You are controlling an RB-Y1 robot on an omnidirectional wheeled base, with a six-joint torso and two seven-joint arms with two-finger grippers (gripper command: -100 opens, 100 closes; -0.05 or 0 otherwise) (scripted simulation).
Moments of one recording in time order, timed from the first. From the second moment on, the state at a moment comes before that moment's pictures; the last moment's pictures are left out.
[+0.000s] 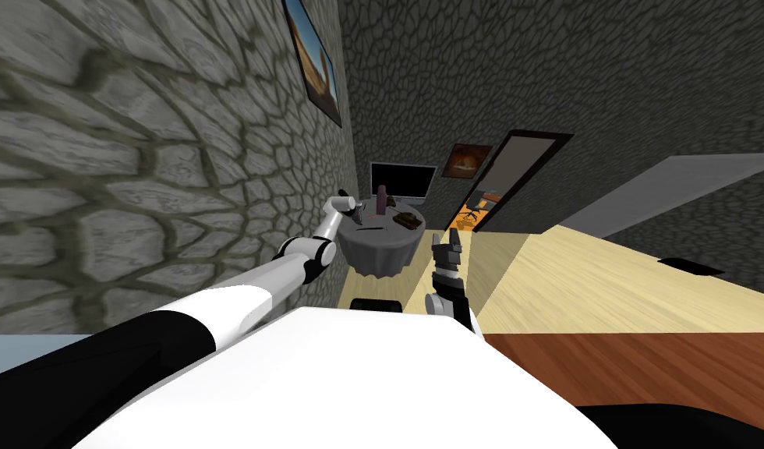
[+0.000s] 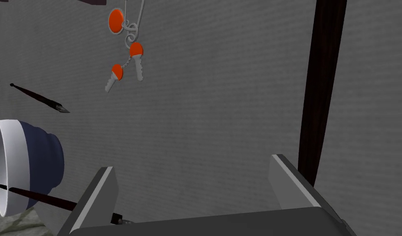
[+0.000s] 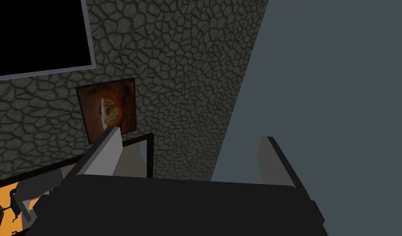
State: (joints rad) left arm -1.04 0.22 0.19 -0.95 0.24 1.26 0.25; right arm 0.54 0.01 0.06 -2.23 0.01 -0.47 -0.02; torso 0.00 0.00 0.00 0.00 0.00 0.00
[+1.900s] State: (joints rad) left arm -1.30 0.20 0.21 -0.52 0.25 1.64 0.24; right arm 0.54 0.01 0.06 -2.23 0.01 -0.47 -0.02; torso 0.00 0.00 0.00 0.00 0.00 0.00
